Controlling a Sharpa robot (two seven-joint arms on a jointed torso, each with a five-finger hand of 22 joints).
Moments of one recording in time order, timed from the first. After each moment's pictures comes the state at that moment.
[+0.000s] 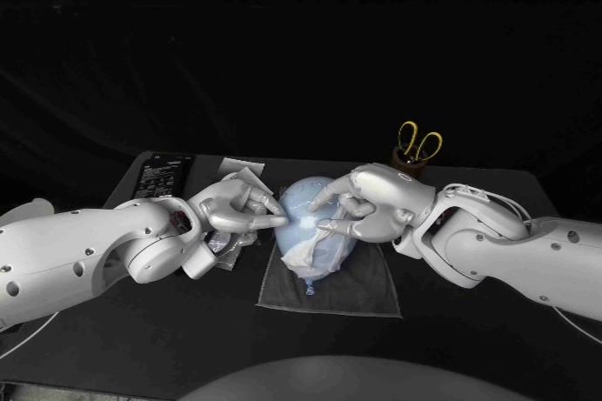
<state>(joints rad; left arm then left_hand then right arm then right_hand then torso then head) 1.18 -1.03 -0.14 1.74 -0.53 -0.13 0.12 1.49 -0.13 0.17 0.28 0.05 0.92 0.11 0.51 0.34 1.17 0.04 1.09 0.90 1.46 -0.03 1.44 1.26 0.12 1.27 0.07 0.95 1.27 1.25 -0.89 -0.19 1.82 -1.35 -0.50 0.26 1.32 -0.15 0.45 -0.03 0.09 0.95 0.15 0.33 0.13 1.43 0.07 1.44 1.31 1.46 0.00 1.57 1.31 0.08 1.44 0.10 1.20 1.31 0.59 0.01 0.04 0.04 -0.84</state>
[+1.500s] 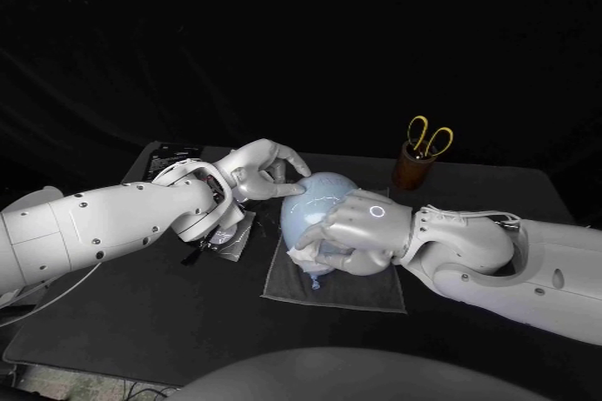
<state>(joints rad) 1.18 -0.82 -0.11 1.48 -0.98 -0.34 0.33 1.61 -0.21 0.30 0.20 0.05 0.78 0.16 0.43 0.24 0.60 0.16 0.60 0.38 0.98 0.09 1.21 0.65 0.17 1.02 0.17 0.55 1.08 1.20 -0.83 -0.20 1.84 -1.86 -0.39 0.16 1.34 -0.19 0.48 -0.10 0.08 0.92 0.09 0.27 0.13 1.41 0.01 1.42 1.31 1.47 -0.05 1.57 1.31 0.08 1.41 0.06 1.14 1.31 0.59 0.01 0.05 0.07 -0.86</state>
